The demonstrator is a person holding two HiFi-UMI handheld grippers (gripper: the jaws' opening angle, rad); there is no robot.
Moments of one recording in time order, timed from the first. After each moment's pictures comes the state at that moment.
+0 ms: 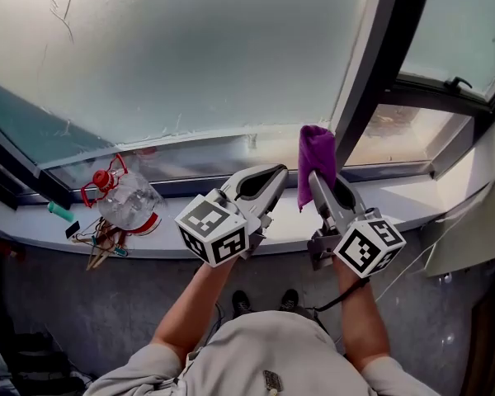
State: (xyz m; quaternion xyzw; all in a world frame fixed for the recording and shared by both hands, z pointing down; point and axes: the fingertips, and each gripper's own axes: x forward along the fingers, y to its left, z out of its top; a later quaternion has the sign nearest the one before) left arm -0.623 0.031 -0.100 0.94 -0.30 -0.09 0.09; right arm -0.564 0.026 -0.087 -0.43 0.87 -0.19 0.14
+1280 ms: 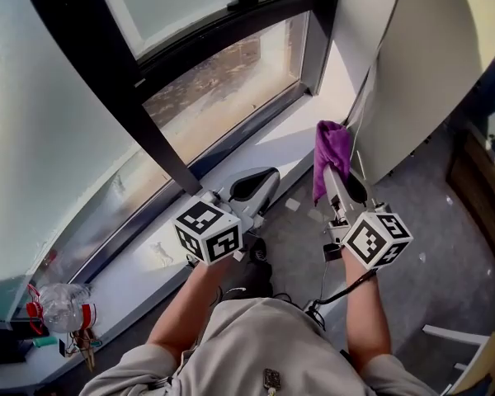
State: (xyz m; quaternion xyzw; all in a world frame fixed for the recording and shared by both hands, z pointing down) left arm -0.186 0.092 -0.026 0.99 0.01 0.00 0.16; right arm -0.093 0.143 -0.025 -0.74 0.64 -0.17 0.16
